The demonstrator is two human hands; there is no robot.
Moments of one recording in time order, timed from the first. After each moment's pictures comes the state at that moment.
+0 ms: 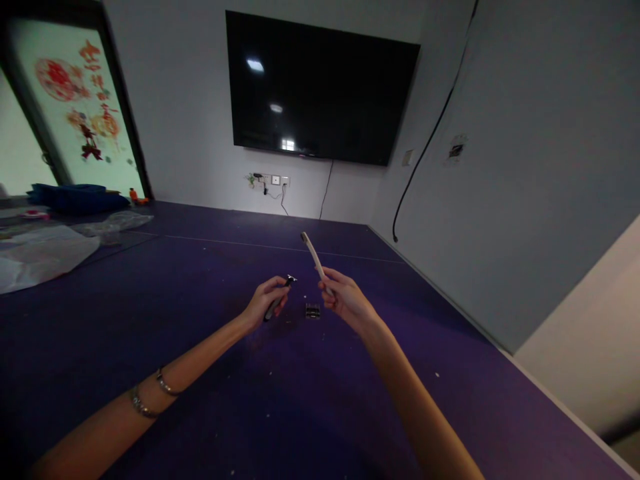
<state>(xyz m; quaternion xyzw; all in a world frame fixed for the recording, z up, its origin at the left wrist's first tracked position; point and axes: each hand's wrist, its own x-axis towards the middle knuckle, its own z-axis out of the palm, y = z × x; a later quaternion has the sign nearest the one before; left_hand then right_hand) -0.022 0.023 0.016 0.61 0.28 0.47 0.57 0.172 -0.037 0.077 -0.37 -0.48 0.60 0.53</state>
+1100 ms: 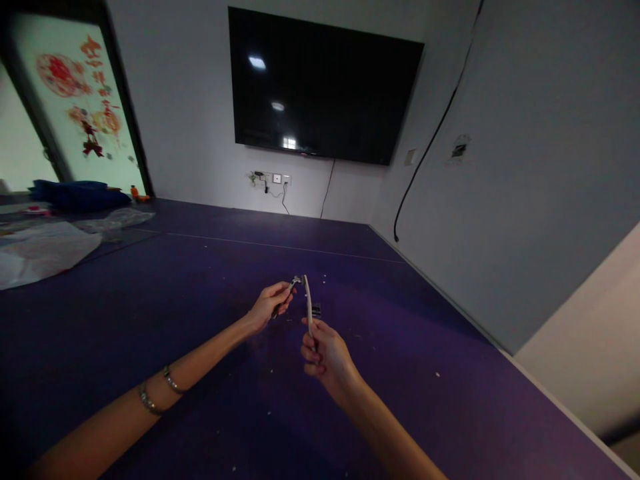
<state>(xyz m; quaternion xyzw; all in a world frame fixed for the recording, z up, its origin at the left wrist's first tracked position) -0.016 0.031 -0.005 0.60 0.25 0.48 0.59 0.129 -0.097 0.016 -0.36 -0.29 0.72 0.52</state>
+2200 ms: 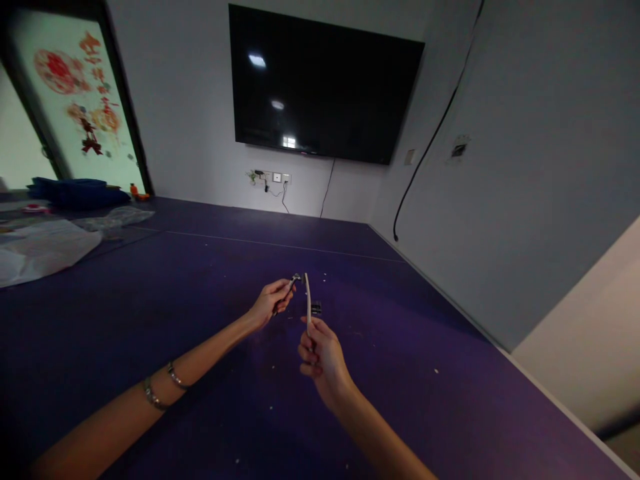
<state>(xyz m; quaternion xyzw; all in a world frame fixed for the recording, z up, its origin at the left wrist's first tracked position) -0.015 0.028 -0.003 0.58 0.22 0.49 0.61 0.112 -0.108 0.016 -0.38 -0.28 0.68 0.56</state>
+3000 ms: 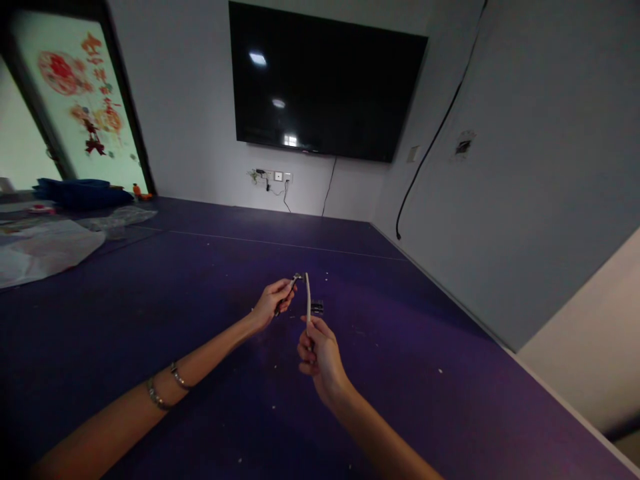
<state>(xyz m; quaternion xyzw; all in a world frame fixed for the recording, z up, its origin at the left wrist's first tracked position) -0.014 0.033 -0.013 0.58 0.24 0.50 0.60 0.106 -0.101 0.011 -0.40 -0.30 0.66 0.57</state>
